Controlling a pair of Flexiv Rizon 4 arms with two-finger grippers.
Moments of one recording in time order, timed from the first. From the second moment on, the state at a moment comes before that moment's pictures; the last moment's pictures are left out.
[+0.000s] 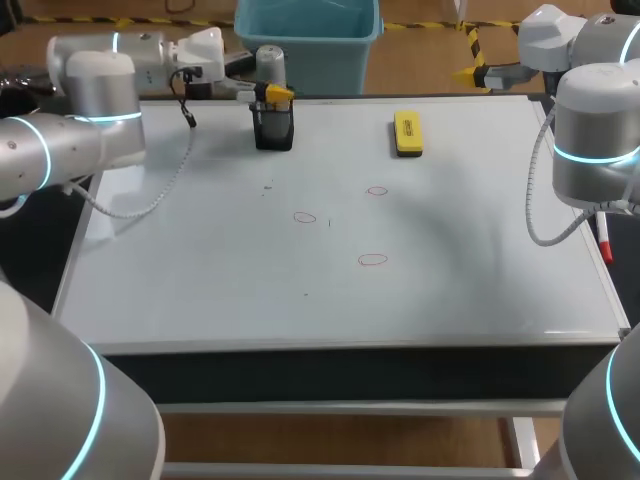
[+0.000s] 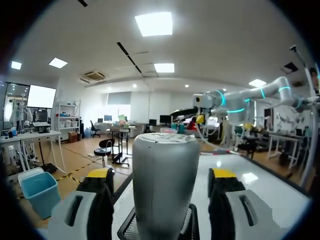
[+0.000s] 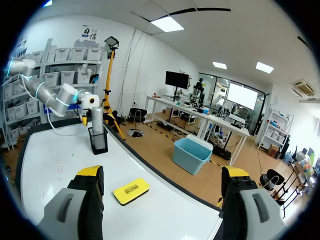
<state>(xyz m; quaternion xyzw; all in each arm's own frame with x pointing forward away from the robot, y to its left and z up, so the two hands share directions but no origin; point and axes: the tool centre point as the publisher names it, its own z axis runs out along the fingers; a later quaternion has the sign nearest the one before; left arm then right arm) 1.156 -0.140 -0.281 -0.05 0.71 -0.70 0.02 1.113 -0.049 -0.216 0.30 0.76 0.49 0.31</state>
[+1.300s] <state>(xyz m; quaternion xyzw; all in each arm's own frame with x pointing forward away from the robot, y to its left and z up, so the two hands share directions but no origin) 1.160 -0.134 -0.199 -0.04 0.71 -0.70 0.02 1.113 -0.049 -0.216 0.30 0.76 0.49 0.31</state>
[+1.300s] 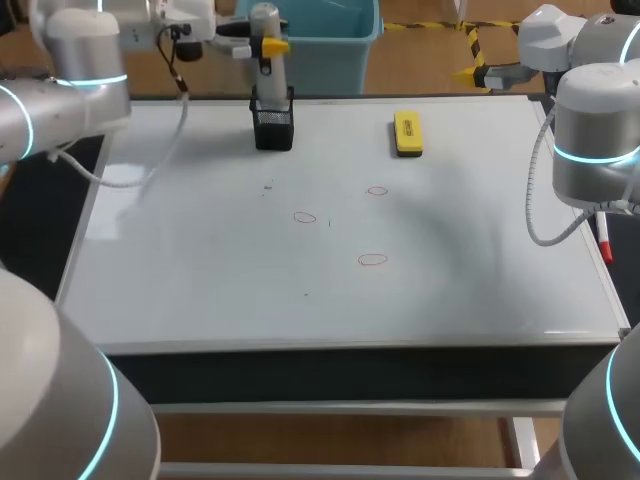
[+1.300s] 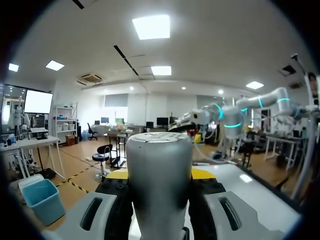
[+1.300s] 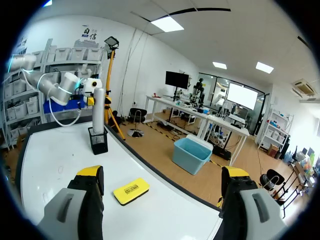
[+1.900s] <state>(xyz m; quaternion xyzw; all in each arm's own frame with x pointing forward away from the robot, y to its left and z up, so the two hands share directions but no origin) 1.141 -0.113 -0.158 -0.04 0.71 -0.70 0.05 1.113 -0.049 -0.216 0.30 0.76 0.49 0.31</state>
